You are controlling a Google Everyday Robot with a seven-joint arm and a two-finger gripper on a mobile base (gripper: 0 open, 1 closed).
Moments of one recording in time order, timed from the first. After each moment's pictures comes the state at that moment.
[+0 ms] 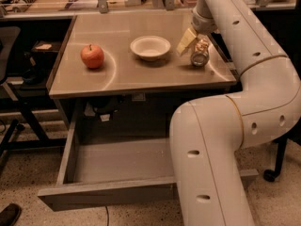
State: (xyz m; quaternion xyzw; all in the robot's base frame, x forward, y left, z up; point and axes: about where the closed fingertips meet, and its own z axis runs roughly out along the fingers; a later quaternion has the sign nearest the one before) arm 0.793 -0.203 0.848 -0.23 0.96 -0.06 0.15
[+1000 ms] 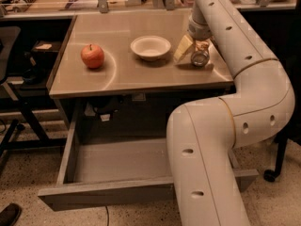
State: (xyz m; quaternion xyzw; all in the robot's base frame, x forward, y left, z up) arm 0.796 -0.196 0.820 -0.24 0.96 -0.05 0.13
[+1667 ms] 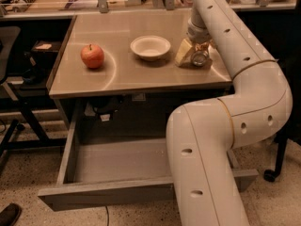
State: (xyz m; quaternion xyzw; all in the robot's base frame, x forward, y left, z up) arm 0.795 -0.196 0.808 -0.24 0.96 -0.05 0.11
